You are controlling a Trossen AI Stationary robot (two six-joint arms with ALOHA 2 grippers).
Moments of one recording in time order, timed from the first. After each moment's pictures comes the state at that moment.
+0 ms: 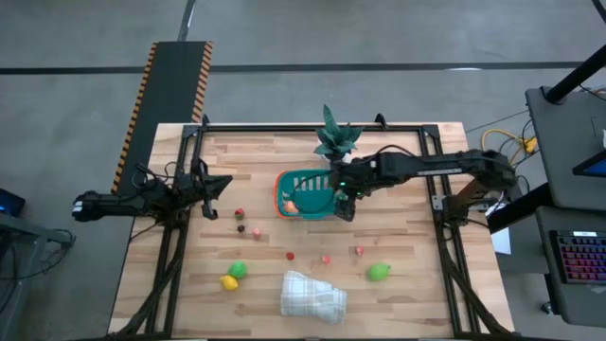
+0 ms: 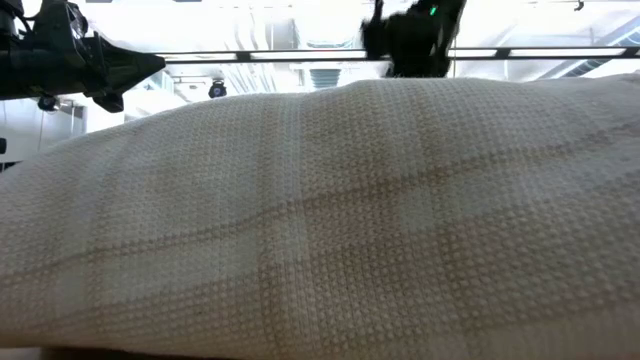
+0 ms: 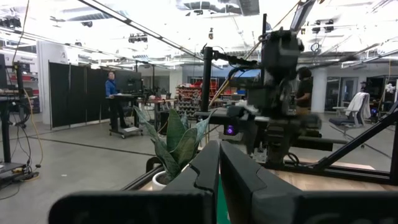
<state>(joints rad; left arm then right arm) -0.02 0.05 0.01 0.27 -0.35 0.06 -0.03 1.69 1.36 -0.94 0.09 0.33</state>
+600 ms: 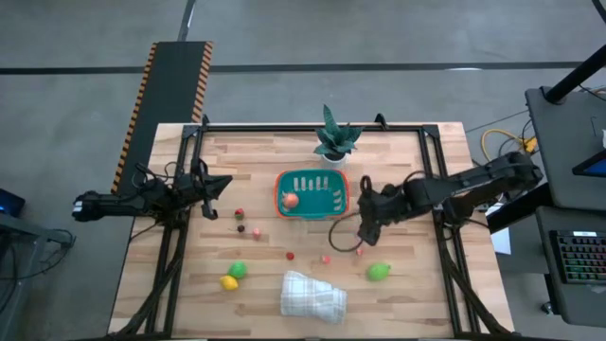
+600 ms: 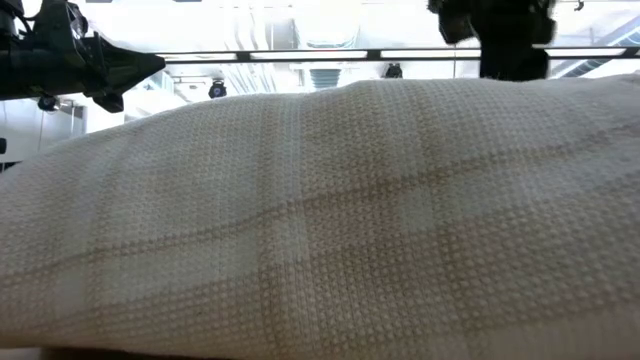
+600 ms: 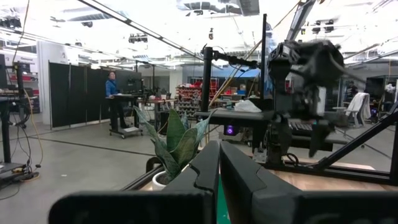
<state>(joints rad) -0.02 0.05 0.01 0.27 -0.35 0.06 0.24 1.48 1.09 -0.97 0.18 0.83</state>
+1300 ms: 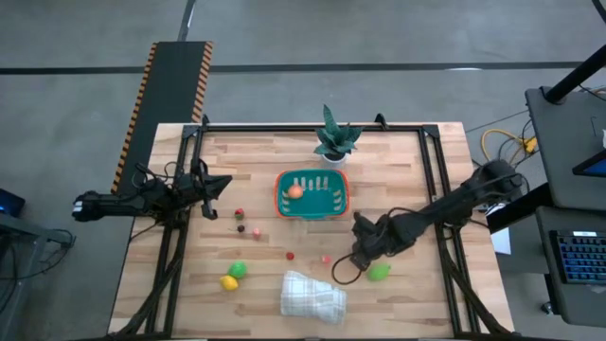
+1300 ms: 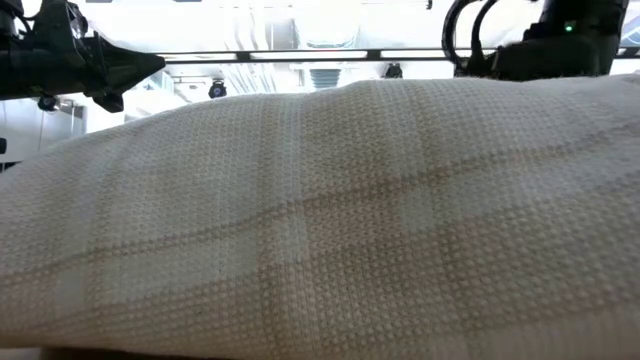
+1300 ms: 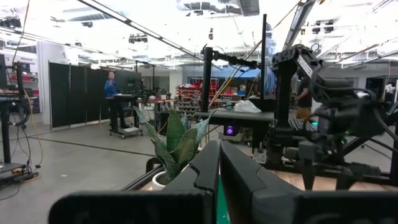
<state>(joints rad) -0.02 0.05 0.01 0.27 -0.35 0.06 0.43 1.71 0.95 -0.70 0.19 1.13</state>
